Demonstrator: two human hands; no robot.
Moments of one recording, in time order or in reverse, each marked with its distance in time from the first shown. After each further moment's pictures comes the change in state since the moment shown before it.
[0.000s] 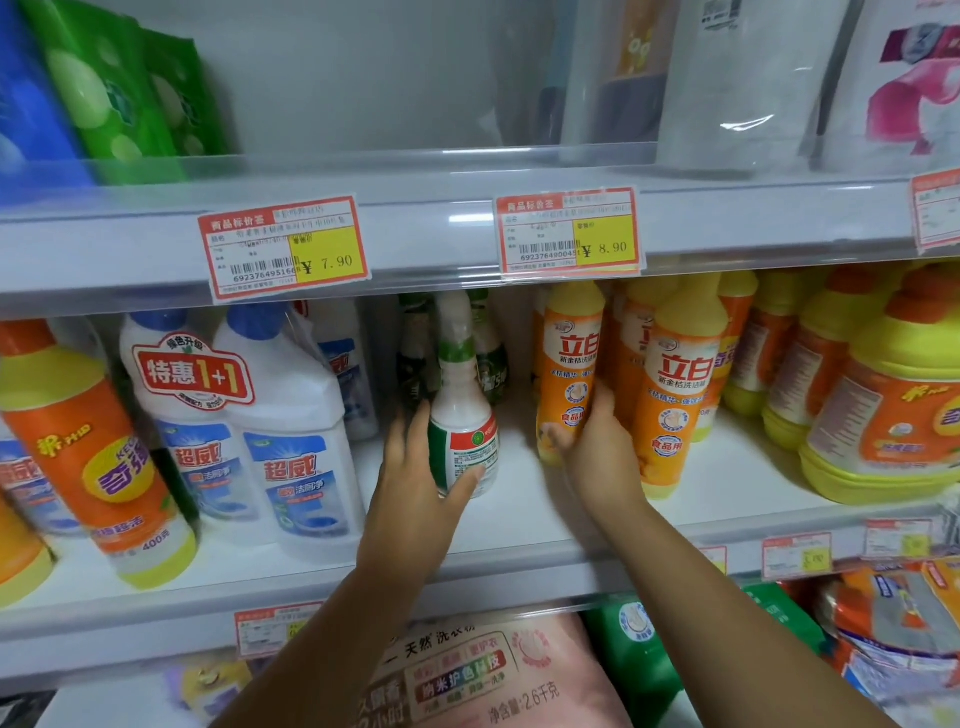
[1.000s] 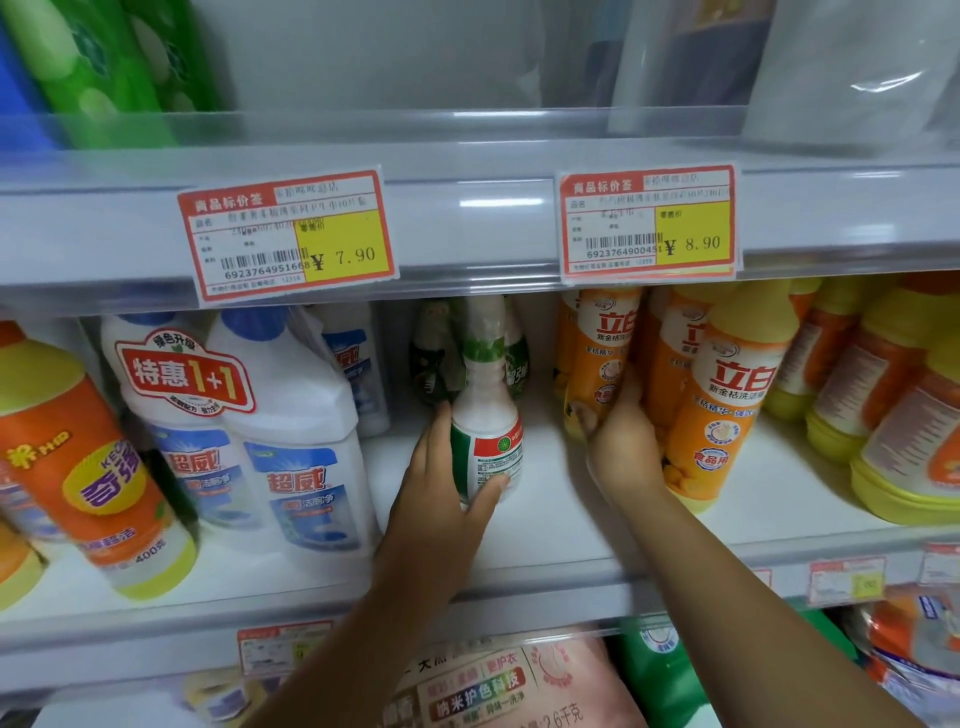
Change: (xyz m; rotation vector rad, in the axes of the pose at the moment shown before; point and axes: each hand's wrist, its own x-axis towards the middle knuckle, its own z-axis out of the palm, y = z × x) left_hand 0.002 -0.001 0.005 -0.193 -0.074 -0.044; right_hand 0.035 0.017 0.025 -0.072 0.043 -0.012
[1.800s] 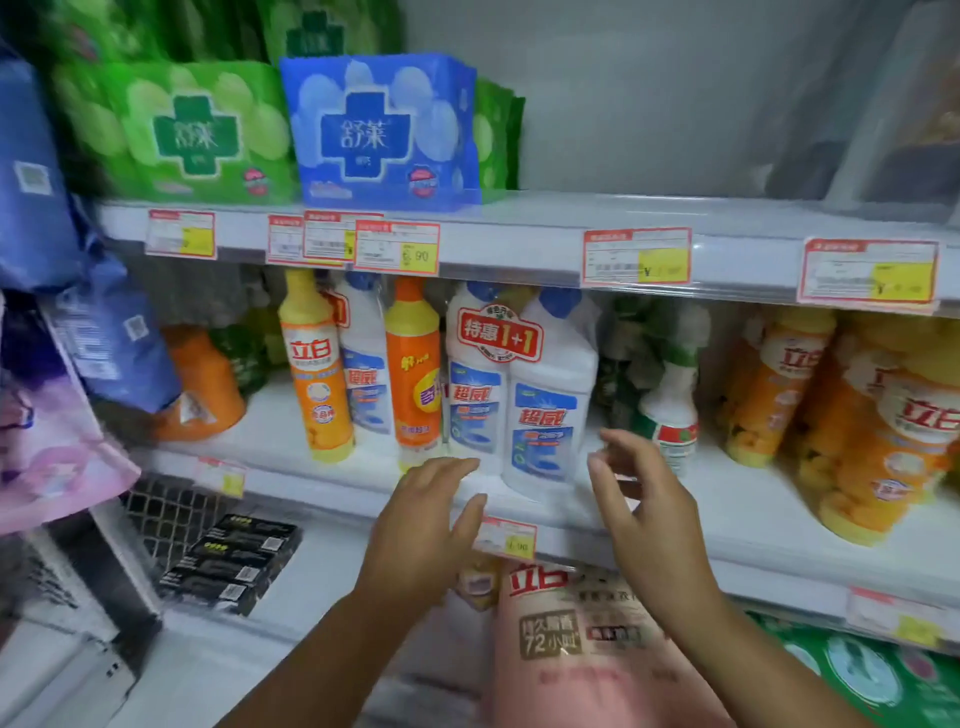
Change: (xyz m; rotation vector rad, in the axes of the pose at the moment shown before) left_hand -0.124 -0.033 -0.172 0.434 0.222 -0.002; right_hand -0.187 -0.128 -0.012 0.393 -0.279 -0.387
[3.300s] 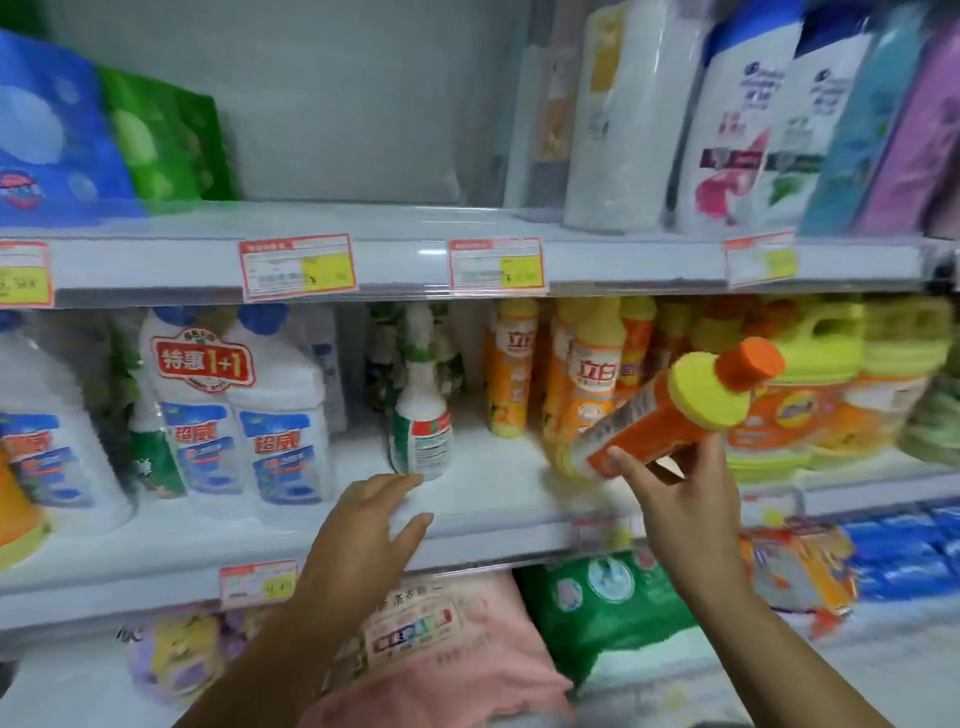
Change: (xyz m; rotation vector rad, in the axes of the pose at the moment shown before) left_hand 0.022 0.110 0.108 -0.113 -0.215 0.254; right_hand -0.034 0.060 -0.200 -0.056 0.534 0.150
